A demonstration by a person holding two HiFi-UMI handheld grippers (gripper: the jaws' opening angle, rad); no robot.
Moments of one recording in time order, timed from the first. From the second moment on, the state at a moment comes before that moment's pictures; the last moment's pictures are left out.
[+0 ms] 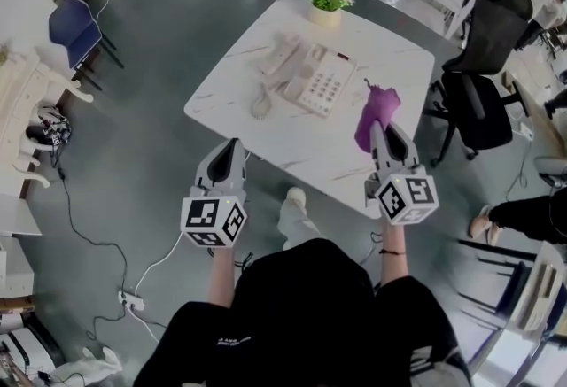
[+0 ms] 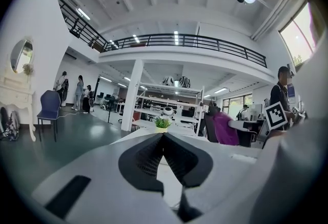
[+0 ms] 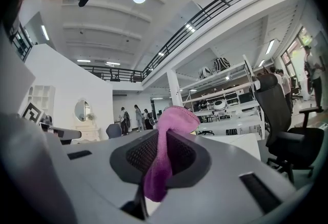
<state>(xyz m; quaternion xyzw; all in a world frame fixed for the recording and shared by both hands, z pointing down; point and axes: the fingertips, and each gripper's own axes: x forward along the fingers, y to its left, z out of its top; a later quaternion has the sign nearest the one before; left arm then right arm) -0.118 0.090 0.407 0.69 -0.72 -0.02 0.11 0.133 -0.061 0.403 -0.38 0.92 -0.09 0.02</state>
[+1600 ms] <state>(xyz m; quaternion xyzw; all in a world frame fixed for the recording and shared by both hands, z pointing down) -0.151 -0.144 0.466 0.78 -0.59 0.03 0.21 0.082 -0.259 0.453 -0.50 0.86 -0.08 -0.08</state>
